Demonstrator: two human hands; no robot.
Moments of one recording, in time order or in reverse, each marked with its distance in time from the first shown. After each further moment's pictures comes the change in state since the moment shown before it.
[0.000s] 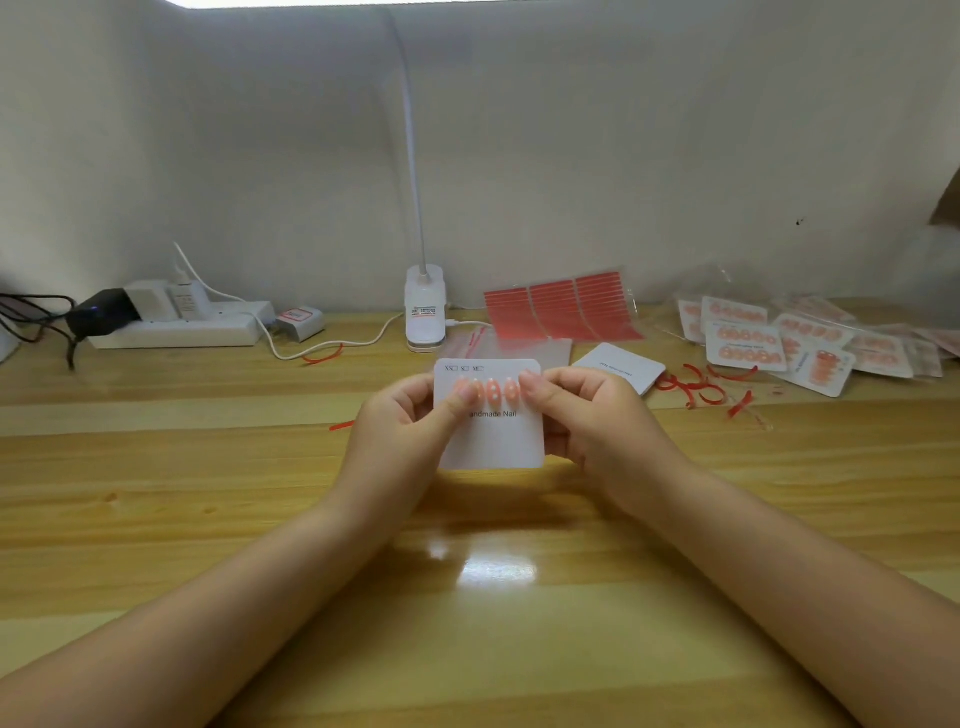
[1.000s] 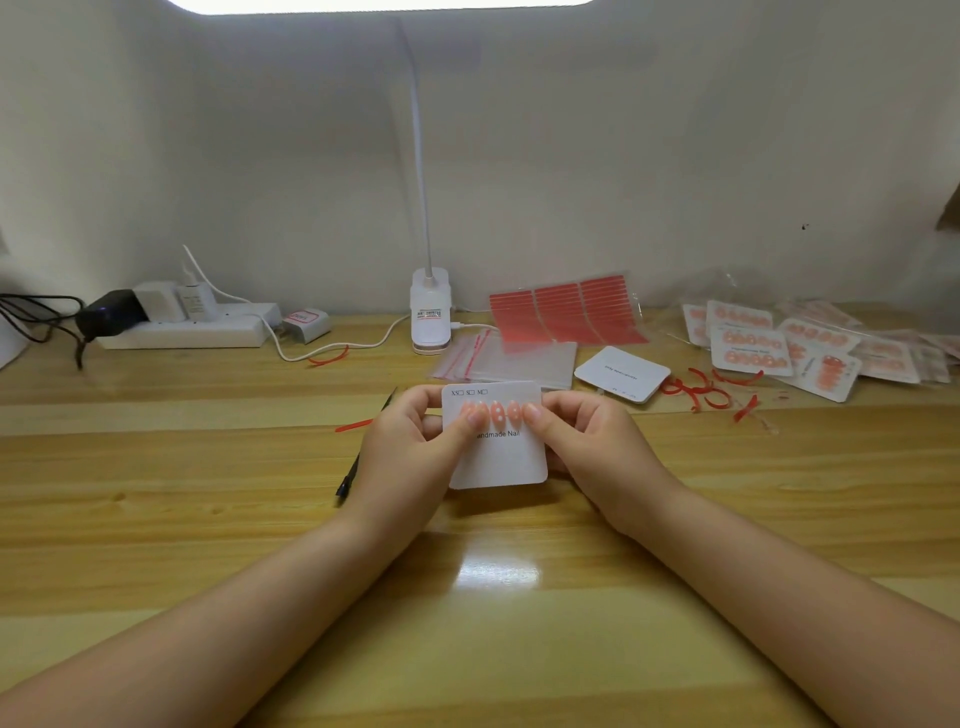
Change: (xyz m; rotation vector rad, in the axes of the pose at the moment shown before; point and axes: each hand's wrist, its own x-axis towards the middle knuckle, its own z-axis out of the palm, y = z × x) left_hand 0.000 -0.017 0.001 0.010 0.003 -0.034; right_hand 0.000 0.021 0.004 -0.067 0.088 -0.002
